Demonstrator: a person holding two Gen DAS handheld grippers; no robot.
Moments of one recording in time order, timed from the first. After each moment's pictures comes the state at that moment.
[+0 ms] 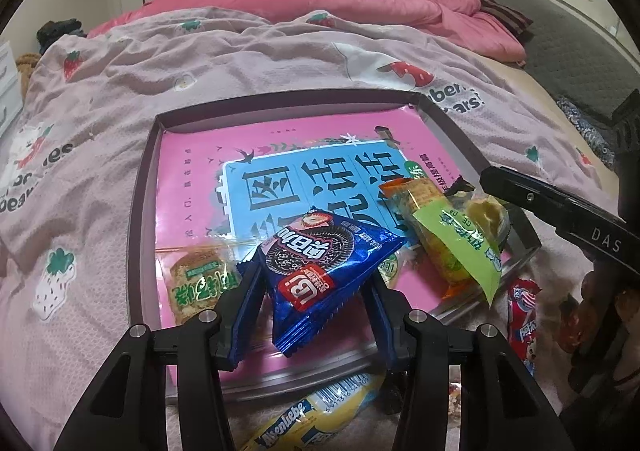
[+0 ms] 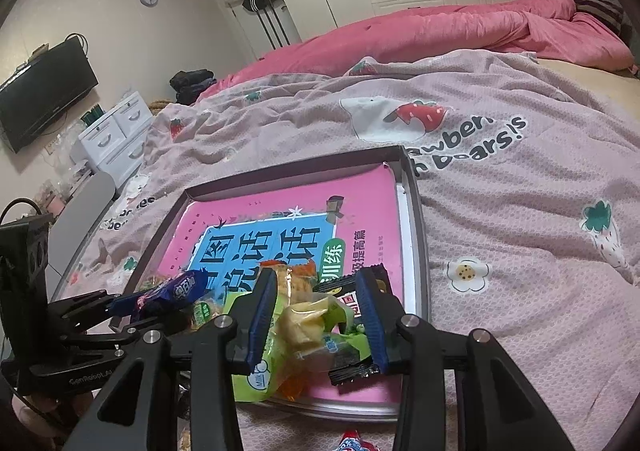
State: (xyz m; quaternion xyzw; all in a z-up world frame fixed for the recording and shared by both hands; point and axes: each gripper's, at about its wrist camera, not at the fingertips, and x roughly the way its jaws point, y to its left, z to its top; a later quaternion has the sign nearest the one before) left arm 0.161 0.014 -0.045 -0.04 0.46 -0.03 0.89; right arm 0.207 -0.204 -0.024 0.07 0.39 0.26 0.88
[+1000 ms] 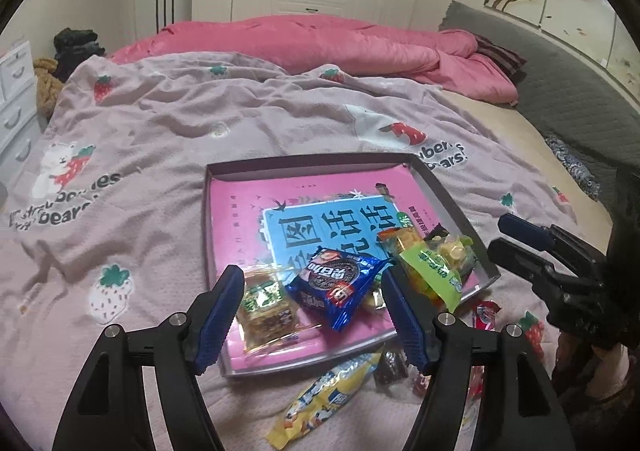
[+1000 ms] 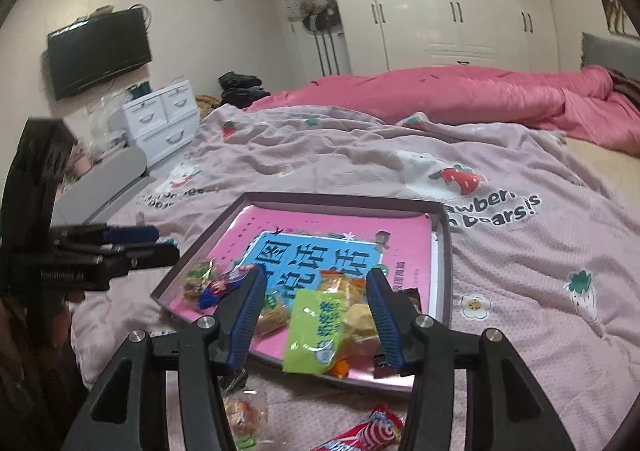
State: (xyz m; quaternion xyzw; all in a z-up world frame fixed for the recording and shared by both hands) left arm 0.121 0.049 0.022 -0.07 0.40 -0.03 0.91; right arm 0.145 -0.187 0.021 -0.02 0.31 0.32 0.89
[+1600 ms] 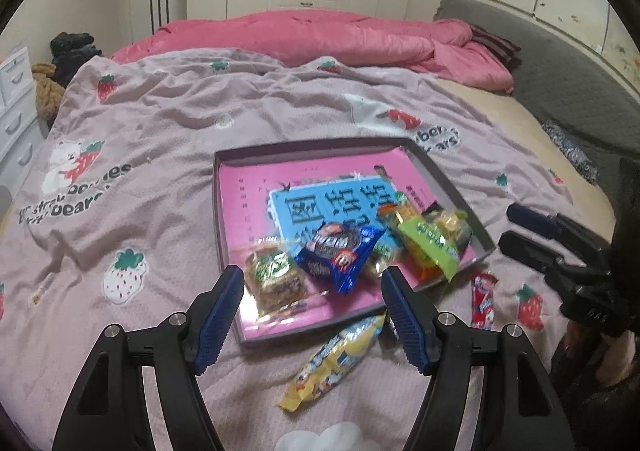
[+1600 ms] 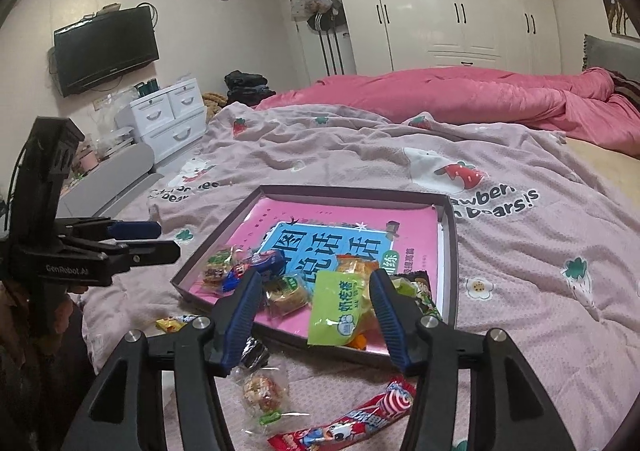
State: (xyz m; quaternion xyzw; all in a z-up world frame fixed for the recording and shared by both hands) left arm 0.097 0.052 0.024 -0.05 0.42 -0.03 0.91; right arm 0.119 -0.190 0.027 -0.02 0.32 0.33 0.89
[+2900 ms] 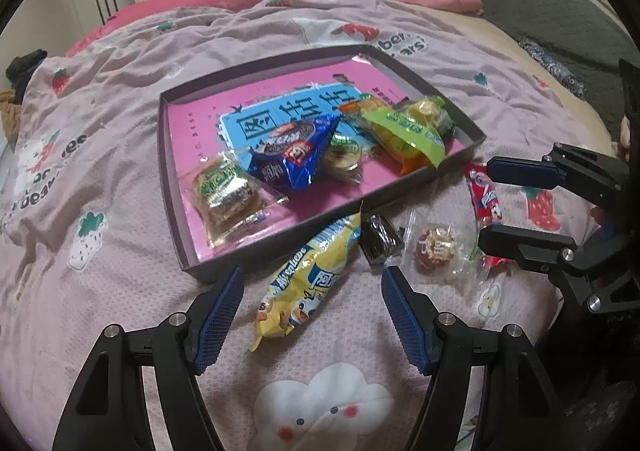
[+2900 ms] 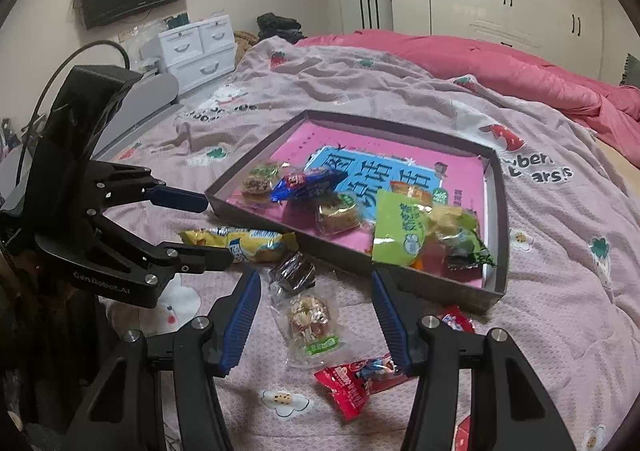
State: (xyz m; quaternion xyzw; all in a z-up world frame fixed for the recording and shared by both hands) left arm 0.079 0.016 -0.027 0.04 0.50 -0.09 0.86; right arm 0.079 -0.157 -0.007 -0.11 0.38 0.36 0.84
